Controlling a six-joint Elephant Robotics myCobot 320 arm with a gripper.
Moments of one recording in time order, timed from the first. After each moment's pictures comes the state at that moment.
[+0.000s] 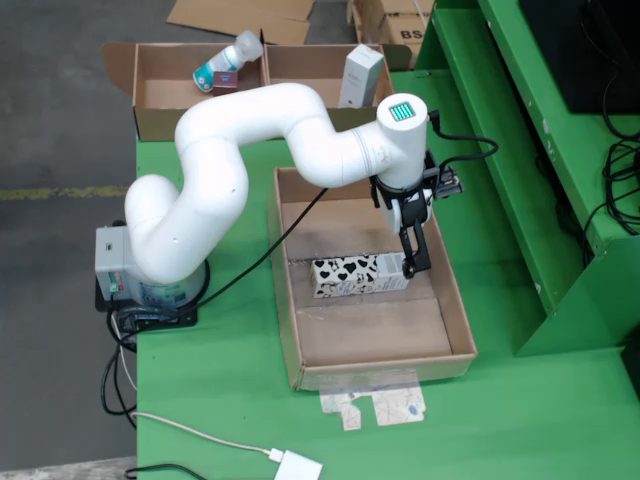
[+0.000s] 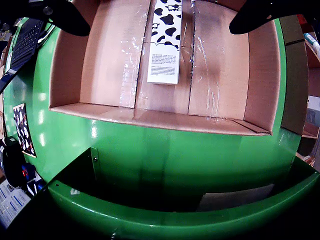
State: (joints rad) arm 0.12 -0.52 -0.86 0.07 1.52 0.01
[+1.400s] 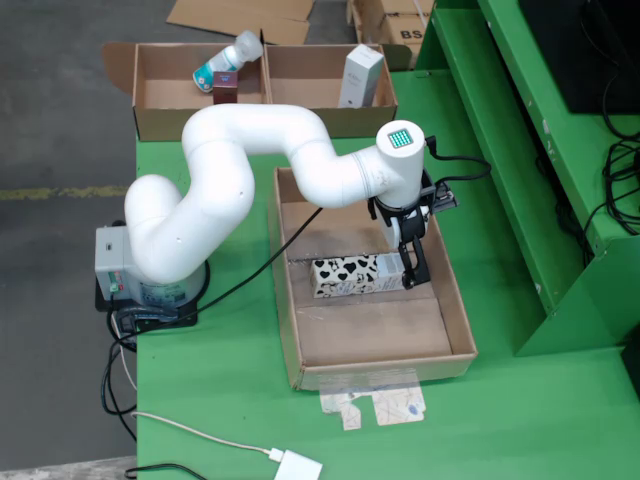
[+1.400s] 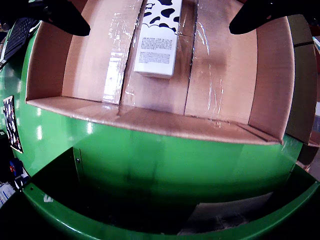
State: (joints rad) arm 0.11 -0.59 -1.10 0.38 1.56 -0.05
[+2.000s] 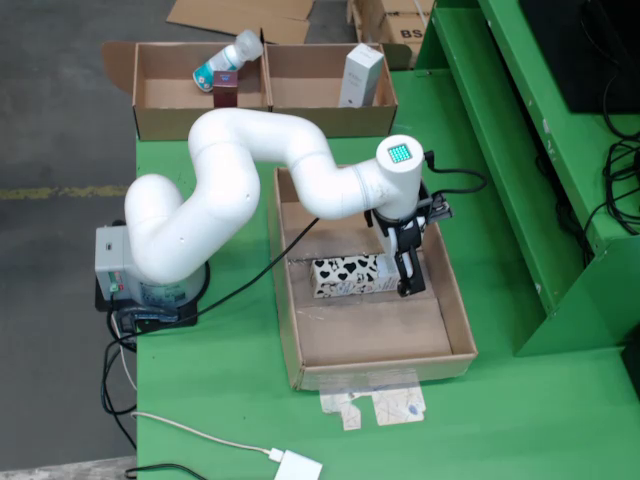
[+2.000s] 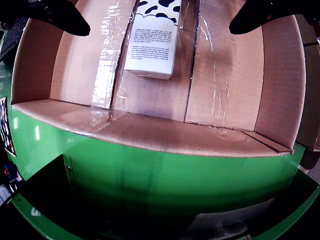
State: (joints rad) arm 0.10 -0.66 -1.17 0.50 1.58 -0.06
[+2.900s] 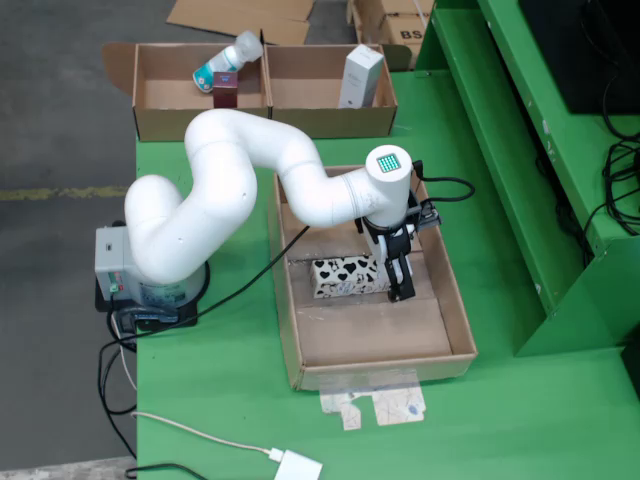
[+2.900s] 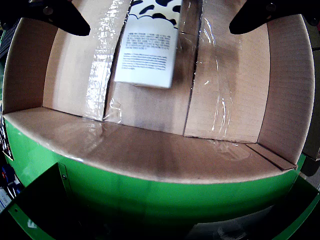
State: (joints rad) arm 0.11 -0.62 -1.37 0.65 1.58 -0.06
